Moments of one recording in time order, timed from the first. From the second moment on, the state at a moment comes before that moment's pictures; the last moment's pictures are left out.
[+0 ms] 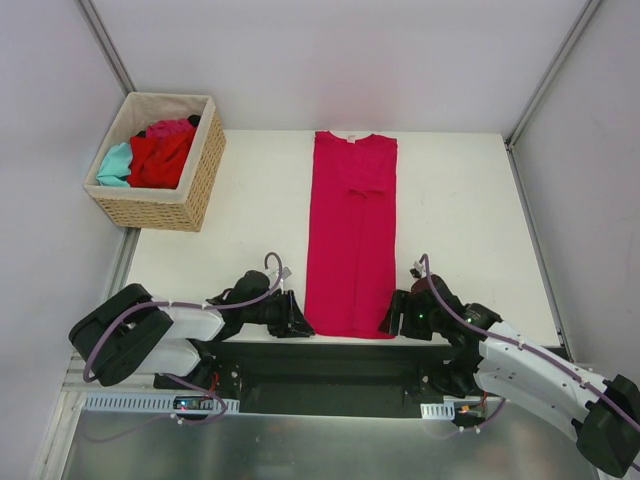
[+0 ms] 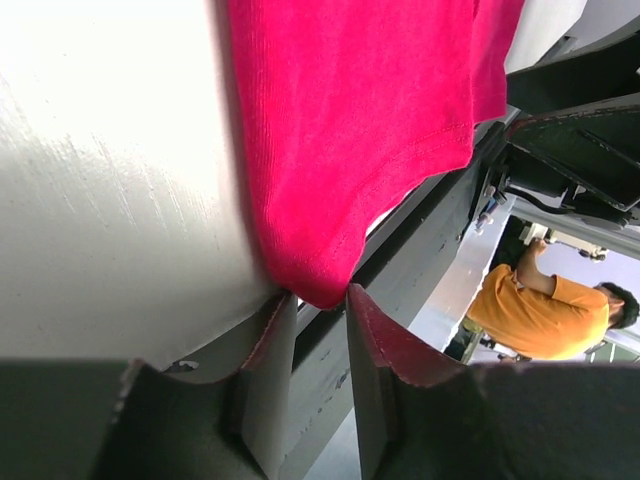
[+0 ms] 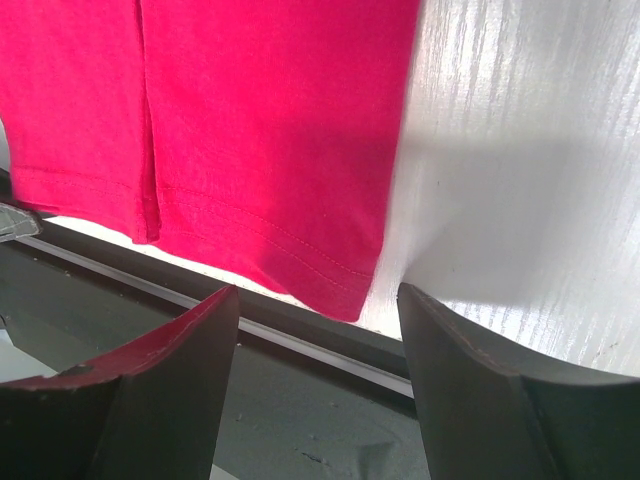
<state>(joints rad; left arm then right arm) -0.75 1.30 0.16 0.42 0.51 -1.05 0.77 0.72 0.31 -0.56 -0.07 0.83</state>
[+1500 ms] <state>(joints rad) -0.75 1.28 0.23 0.27 0.49 -0.98 0.78 0.86 0.34 -0.50 -0.09 0.82</state>
